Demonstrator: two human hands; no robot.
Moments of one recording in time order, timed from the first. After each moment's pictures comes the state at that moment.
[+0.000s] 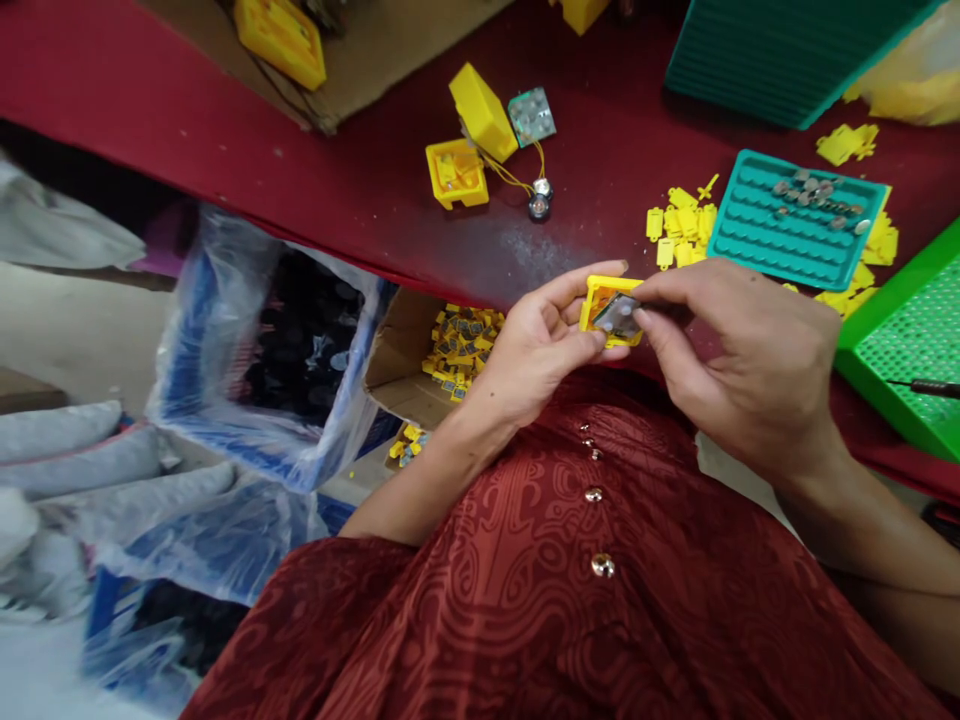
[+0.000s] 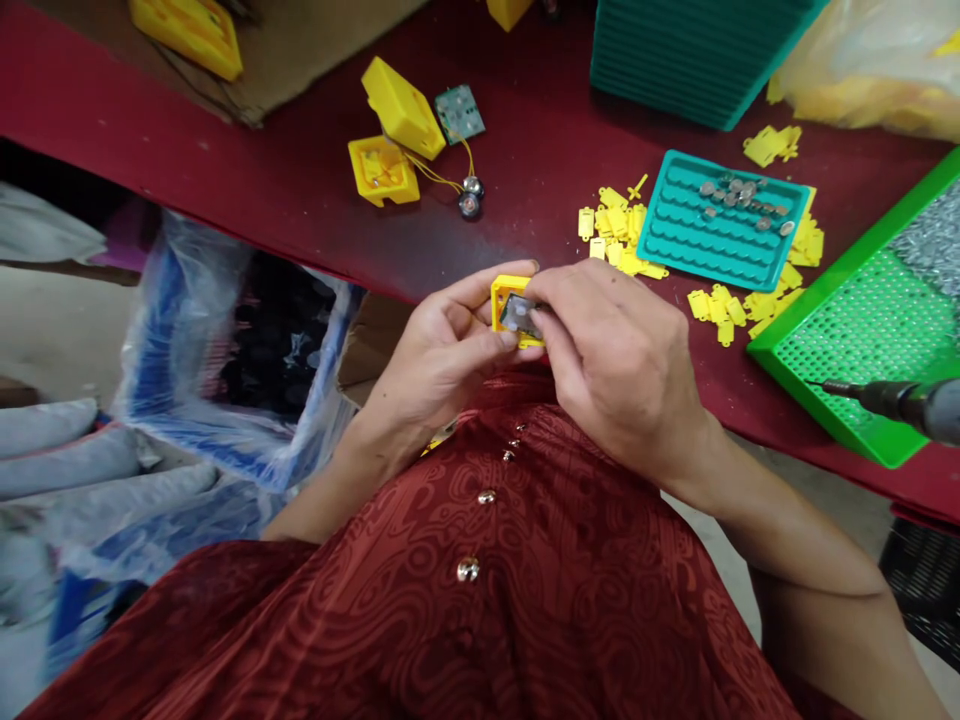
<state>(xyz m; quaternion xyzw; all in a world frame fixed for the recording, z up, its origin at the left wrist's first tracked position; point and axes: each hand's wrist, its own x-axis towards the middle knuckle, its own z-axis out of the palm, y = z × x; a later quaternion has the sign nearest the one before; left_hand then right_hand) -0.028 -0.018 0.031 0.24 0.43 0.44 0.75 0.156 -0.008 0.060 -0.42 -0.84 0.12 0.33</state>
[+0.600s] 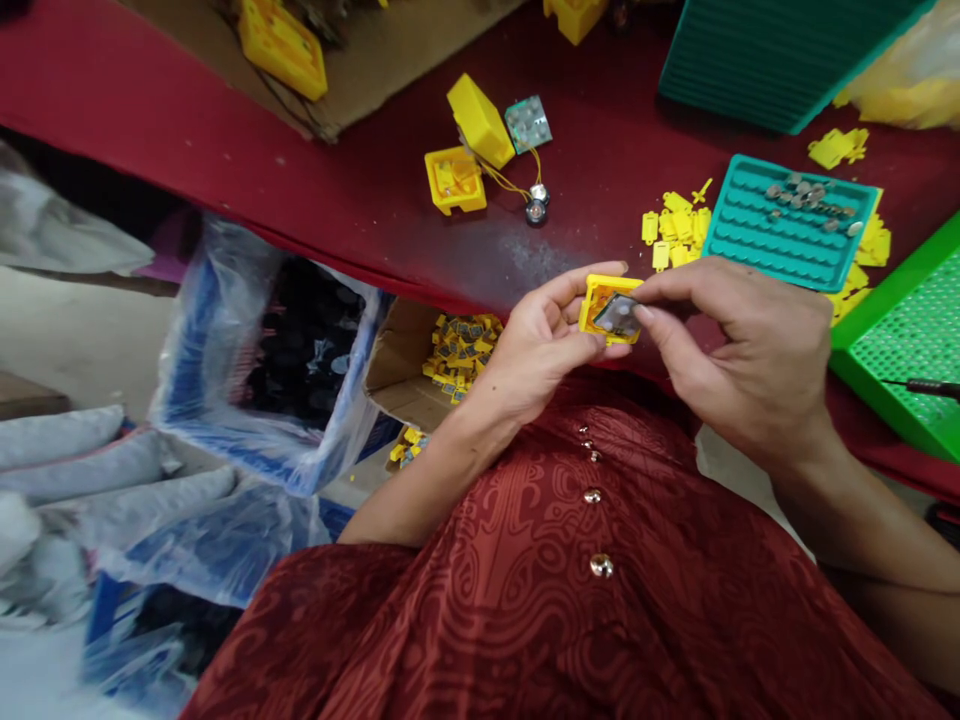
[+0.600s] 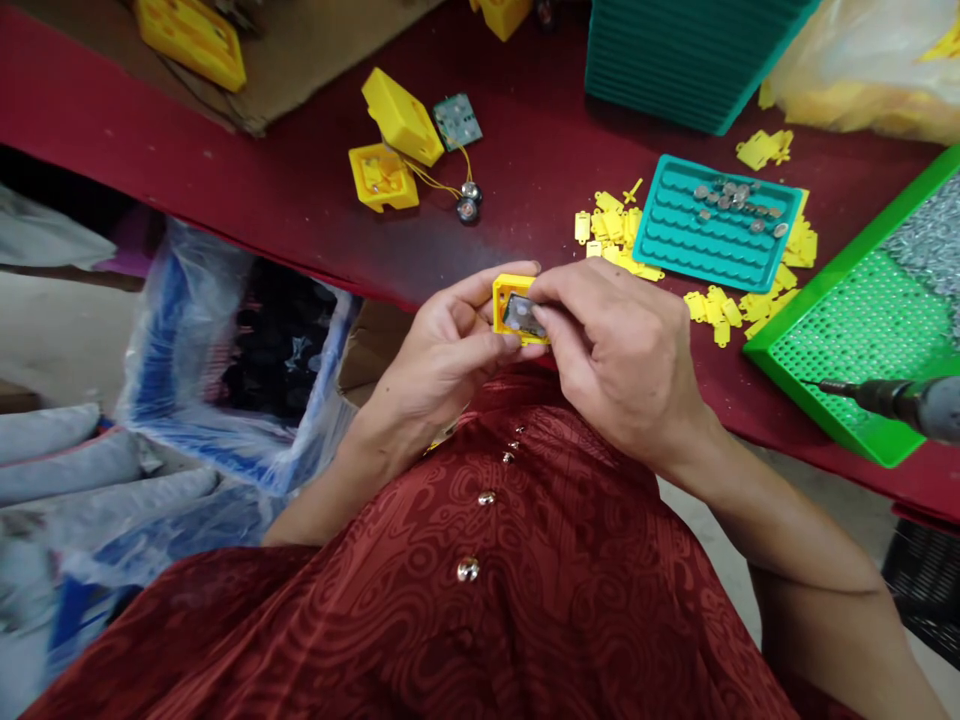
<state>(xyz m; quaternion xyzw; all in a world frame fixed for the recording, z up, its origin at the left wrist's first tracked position) -0.024 -0.014 0.029 0.24 0.43 0.44 0.75 0.158 -0.004 0.056 -0.45 -0.80 0.19 0.36</state>
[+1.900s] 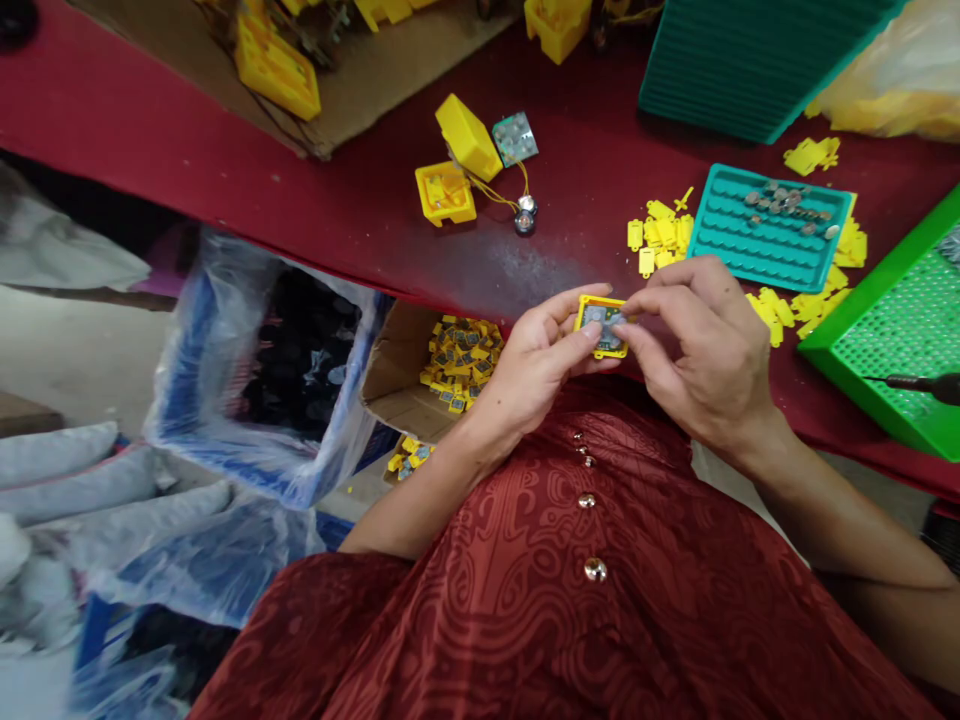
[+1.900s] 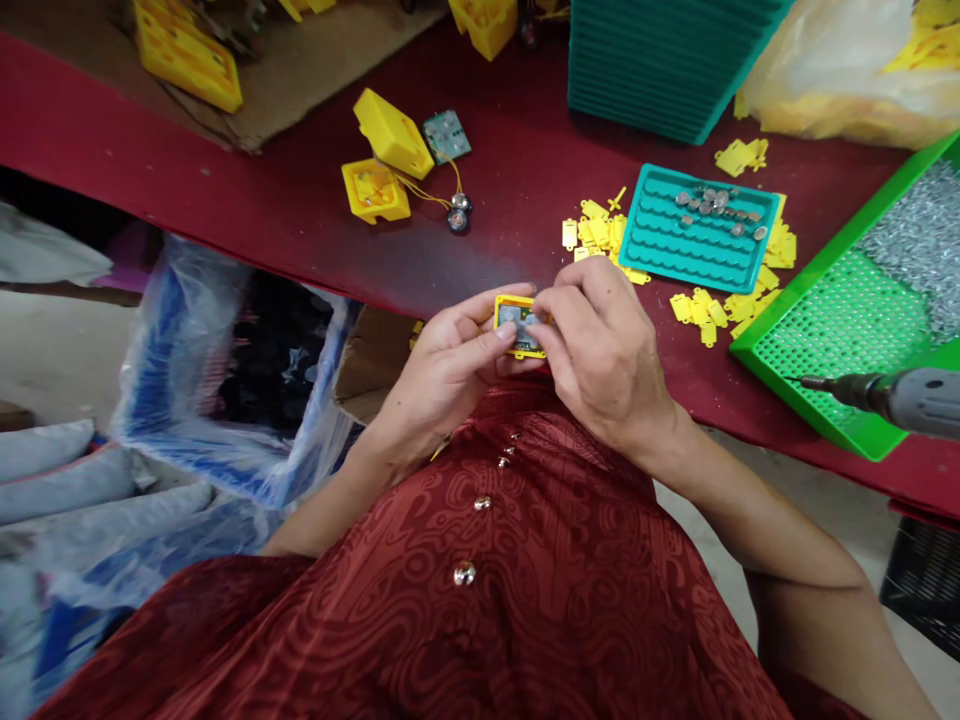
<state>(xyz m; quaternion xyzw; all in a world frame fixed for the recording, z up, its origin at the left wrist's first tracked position) -0.020 -0.020 0.022 0.23 0.42 0.42 0.77 0.165 -0.010 0.031 -0.44 -0.83 0.08 0.33</state>
